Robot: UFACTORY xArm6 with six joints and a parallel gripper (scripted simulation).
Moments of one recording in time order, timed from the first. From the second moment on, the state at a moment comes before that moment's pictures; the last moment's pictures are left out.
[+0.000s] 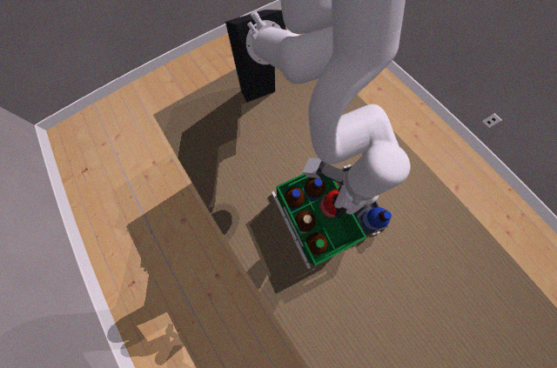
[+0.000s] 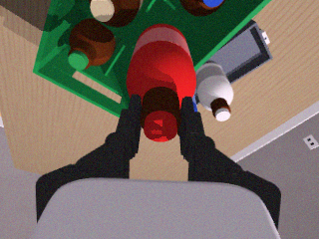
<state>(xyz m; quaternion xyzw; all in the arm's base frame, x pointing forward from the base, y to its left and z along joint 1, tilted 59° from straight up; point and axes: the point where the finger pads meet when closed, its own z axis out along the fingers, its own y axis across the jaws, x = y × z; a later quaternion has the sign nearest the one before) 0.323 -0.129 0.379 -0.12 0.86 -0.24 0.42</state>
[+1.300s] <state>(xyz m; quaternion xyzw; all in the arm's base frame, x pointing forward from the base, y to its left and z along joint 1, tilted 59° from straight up) 0.343 -0.137 0.366 -0.12 0.86 -0.24 0.42</state>
